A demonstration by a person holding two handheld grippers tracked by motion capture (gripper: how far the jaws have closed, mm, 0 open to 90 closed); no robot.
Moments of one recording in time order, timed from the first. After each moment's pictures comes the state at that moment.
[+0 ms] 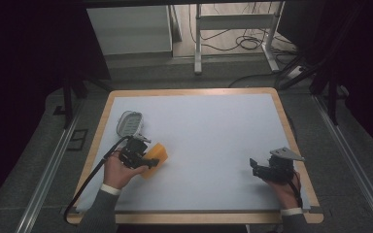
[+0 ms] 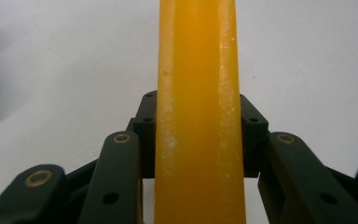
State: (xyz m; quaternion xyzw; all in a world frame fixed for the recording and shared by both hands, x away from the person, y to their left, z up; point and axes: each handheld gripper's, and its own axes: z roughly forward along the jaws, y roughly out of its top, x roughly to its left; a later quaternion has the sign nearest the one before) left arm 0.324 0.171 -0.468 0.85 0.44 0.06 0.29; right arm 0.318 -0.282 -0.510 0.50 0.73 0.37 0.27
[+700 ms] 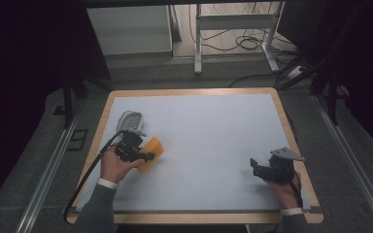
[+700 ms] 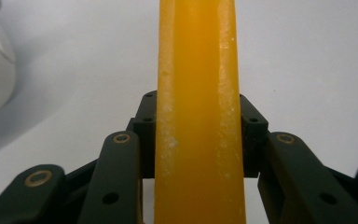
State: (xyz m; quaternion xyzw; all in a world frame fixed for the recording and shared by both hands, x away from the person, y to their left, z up) left arm 0.339 0.186 -0.463 0.84 0.46 0.06 0.29; right arm 0.319 -0.283 -0.510 0.50 0.73 0.37 0.27
